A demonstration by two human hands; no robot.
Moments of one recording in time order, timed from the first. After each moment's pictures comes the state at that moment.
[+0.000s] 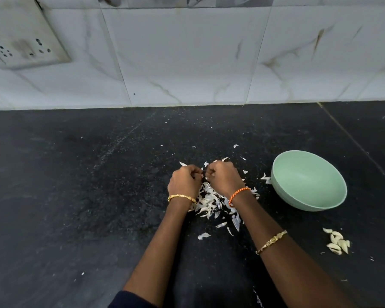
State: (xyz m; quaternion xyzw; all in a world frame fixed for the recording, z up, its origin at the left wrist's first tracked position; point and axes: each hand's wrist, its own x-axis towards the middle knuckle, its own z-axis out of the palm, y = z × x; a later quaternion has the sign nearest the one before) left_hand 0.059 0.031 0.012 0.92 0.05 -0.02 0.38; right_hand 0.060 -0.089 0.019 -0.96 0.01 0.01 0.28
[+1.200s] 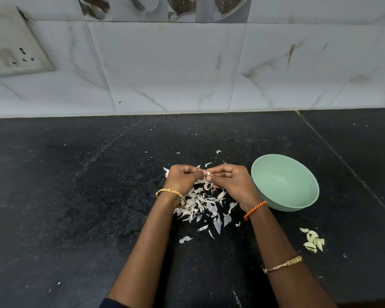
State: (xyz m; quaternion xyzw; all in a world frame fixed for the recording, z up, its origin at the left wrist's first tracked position) left_hand 0.058 0.006 0.040 0.75 0.02 -0.13 0.65; right_hand 0.022 -0.143 0.037 -0.75 0.04 -0.01 0.66
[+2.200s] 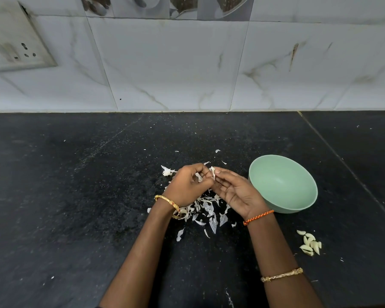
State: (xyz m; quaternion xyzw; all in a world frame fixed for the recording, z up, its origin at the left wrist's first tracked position) left_hand 0.040 0.001 0.043 0.80 -0.21 -0.07 0.56; right_hand 0.013 -0.148 0.042 -0.43 0.18 0.11 0.88
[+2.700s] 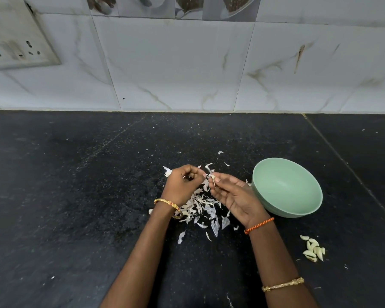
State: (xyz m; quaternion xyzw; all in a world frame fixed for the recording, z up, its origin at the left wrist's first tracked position) left_hand 0.048 0.009 0.026 0.78 -0.08 -0.04 0.61; right_hand 0.008 -0.144 0.035 -0.48 0.15 0.11 0.86
